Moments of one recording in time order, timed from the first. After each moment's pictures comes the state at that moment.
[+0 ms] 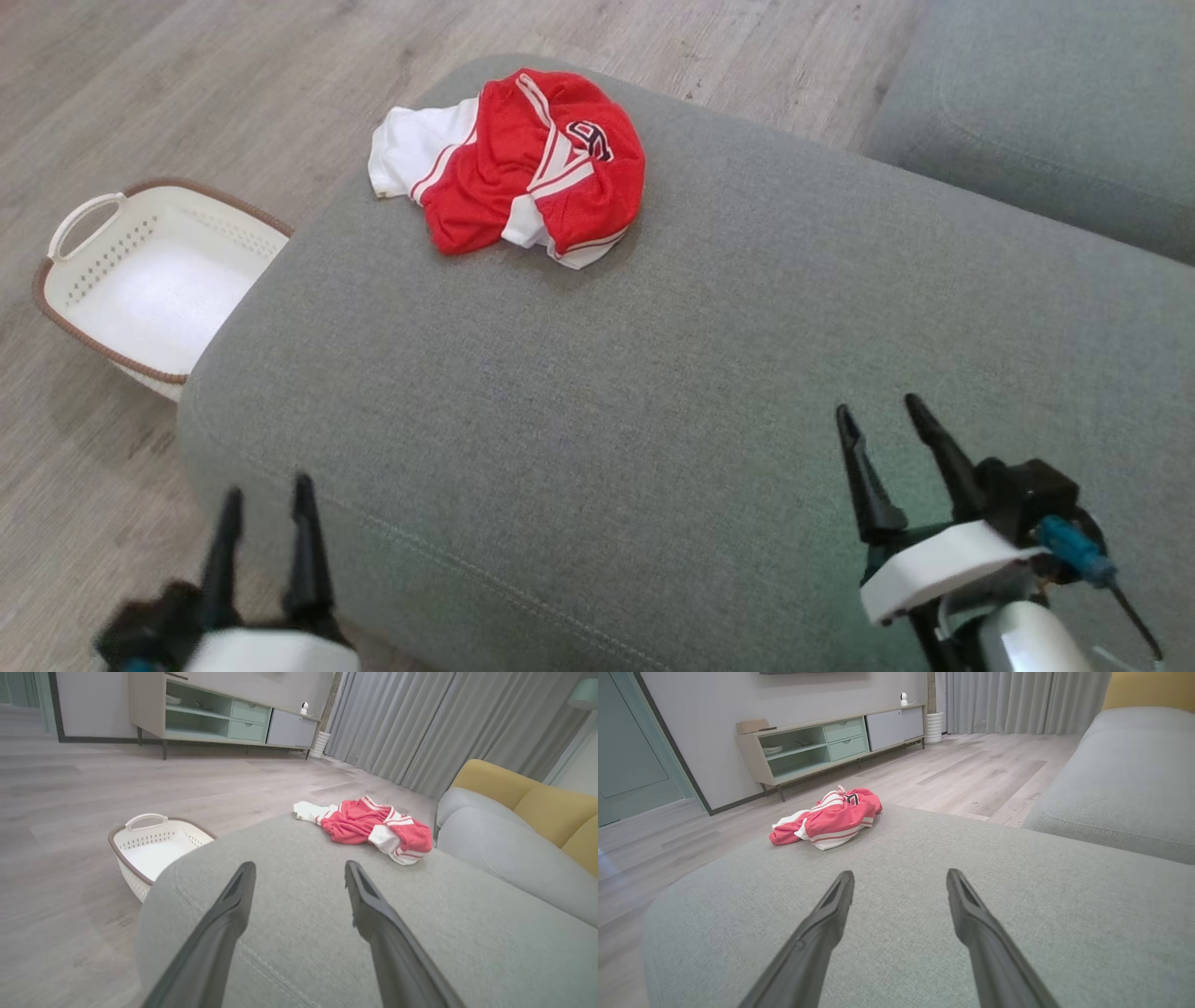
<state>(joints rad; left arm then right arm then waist) 0.12 0.20 -0.22 0.14 -0.55 0.07 -0.23 0.00 -0.04 0.14 0.21 0.16 0.12 -0.09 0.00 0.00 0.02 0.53</state>
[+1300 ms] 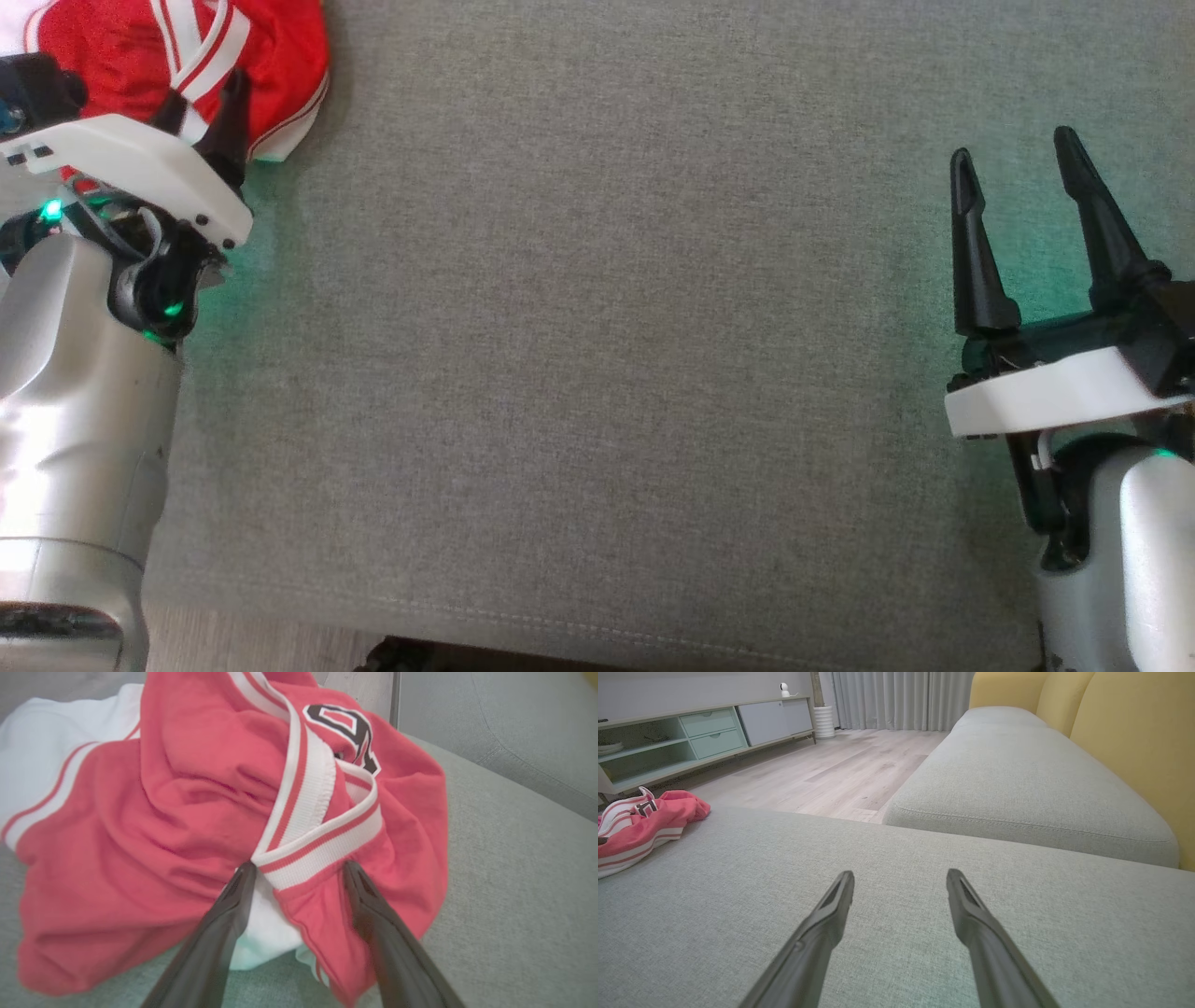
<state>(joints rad) -0.89 0.29 -0.26 0.80 -0.77 -0.12 0.28 -0.20 -0.05 0.01 -0.22 -0.02 0.12 0.09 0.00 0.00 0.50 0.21</state>
